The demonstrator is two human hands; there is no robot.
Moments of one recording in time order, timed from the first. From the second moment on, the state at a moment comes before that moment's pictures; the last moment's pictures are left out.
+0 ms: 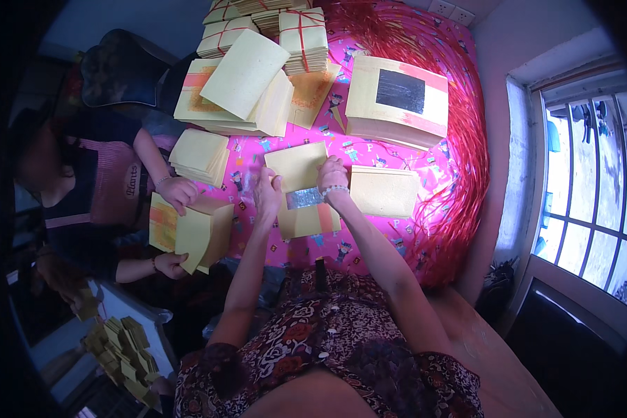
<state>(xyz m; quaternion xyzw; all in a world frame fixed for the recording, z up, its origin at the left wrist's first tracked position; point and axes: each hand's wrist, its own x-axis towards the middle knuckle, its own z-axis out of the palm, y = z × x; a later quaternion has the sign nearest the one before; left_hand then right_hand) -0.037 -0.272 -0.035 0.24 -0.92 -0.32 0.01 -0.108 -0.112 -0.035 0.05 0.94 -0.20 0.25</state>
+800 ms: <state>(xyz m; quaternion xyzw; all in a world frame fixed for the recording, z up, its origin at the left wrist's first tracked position) -0.046 -0.238 -0.015 0.17 -0.96 -0.18 -0.12 -0.095 -0.120 -0.001 -0.08 0.97 -0.18 0.16</state>
